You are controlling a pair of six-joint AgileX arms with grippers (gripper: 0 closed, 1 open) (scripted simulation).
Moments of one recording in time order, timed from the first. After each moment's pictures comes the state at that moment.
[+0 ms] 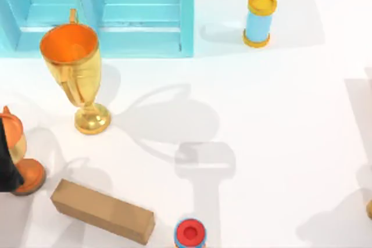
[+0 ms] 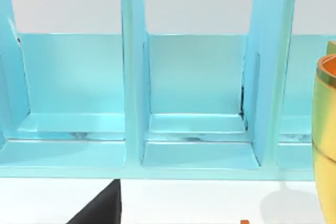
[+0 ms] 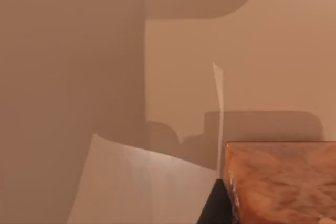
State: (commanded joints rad) left arm 0.00 0.00 0.00 0.00 0.00 0.00; right arm -0.51 1.80 1.04 -0.81 0.00 -0.49
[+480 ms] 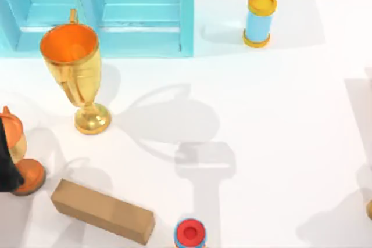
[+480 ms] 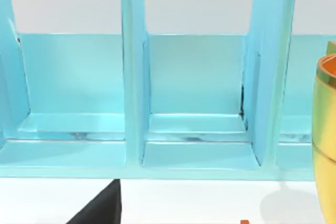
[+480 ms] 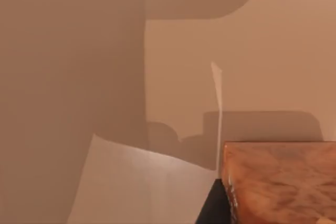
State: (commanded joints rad) left arm 0.00 0.00 0.00 0.00 0.00 0.00; right arm -0.51 1.80 1.04 -0.81 0.00 -0.49
